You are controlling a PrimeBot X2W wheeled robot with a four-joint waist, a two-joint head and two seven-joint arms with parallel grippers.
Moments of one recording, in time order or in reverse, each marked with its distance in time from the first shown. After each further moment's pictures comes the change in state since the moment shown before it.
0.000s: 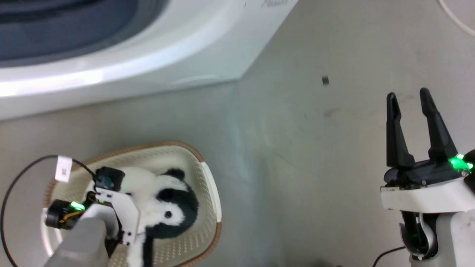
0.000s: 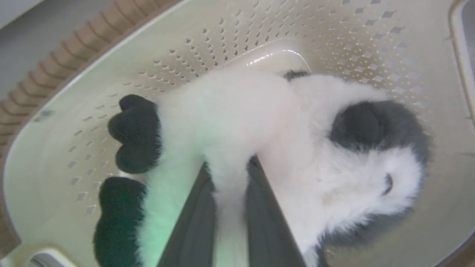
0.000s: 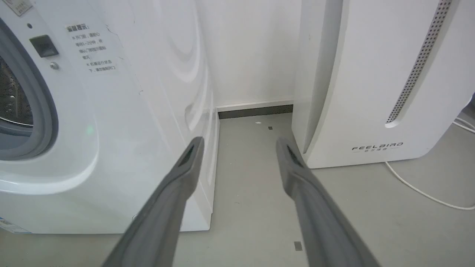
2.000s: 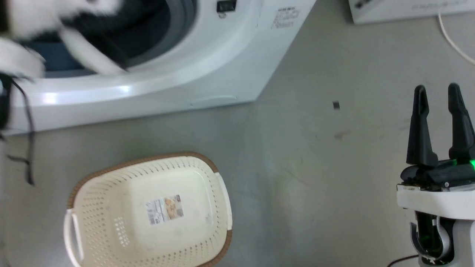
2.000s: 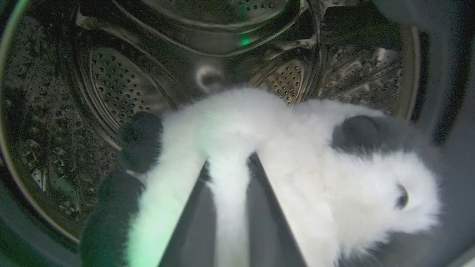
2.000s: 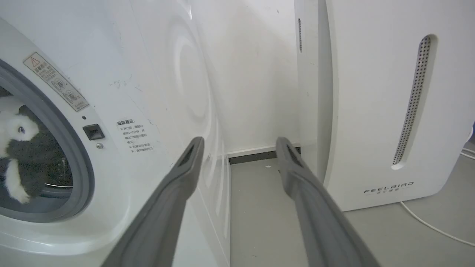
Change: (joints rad) left arm -0.090 0.191 0.563 -1.023 0.114 0.025 0.031; right arm 0.039 0.001 -0.024 -0.111 0.063 0.000 0.000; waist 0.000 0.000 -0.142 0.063
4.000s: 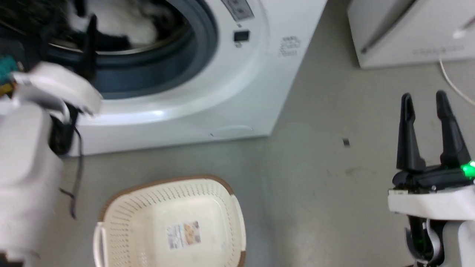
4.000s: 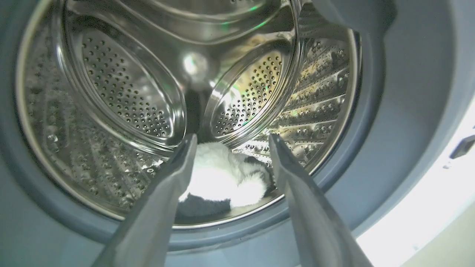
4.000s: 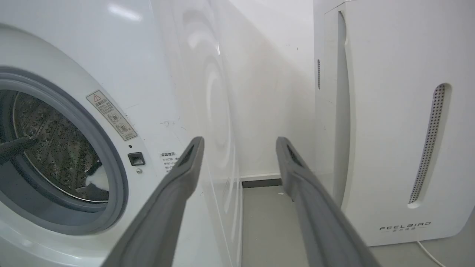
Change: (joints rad) left arm -0.128 0.002 -0.357 0.427 -0.201 0.022 -0.171; right arm -0.007 0.001 0.014 0.039 -0.062 0.000 0.000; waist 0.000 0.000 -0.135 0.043
